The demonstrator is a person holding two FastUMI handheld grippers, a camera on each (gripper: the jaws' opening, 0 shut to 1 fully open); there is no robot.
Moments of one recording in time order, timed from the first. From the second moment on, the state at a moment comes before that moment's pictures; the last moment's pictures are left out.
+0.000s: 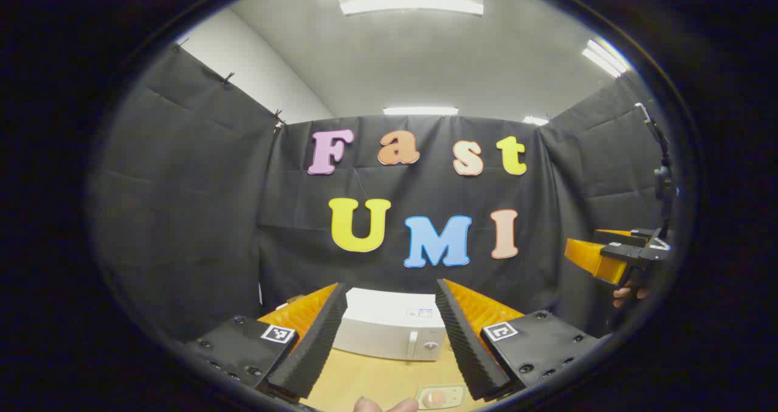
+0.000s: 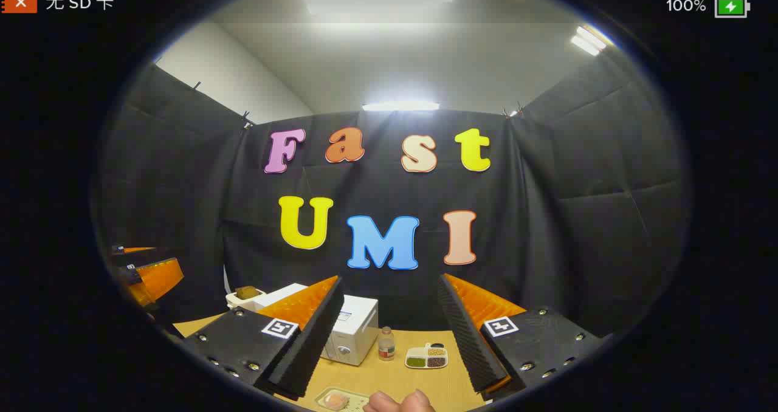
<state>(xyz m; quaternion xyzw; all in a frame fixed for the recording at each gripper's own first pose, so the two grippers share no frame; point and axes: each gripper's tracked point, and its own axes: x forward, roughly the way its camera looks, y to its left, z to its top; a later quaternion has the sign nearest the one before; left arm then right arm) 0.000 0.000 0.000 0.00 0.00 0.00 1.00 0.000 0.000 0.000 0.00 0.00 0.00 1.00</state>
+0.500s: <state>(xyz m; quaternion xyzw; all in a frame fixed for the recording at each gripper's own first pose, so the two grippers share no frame) 0.008 -0.024 -0.005 0.01 0.00 0.00 1.00 0.007 -0.021 -0.004 0.00 0.01 0.01 1.00</state>
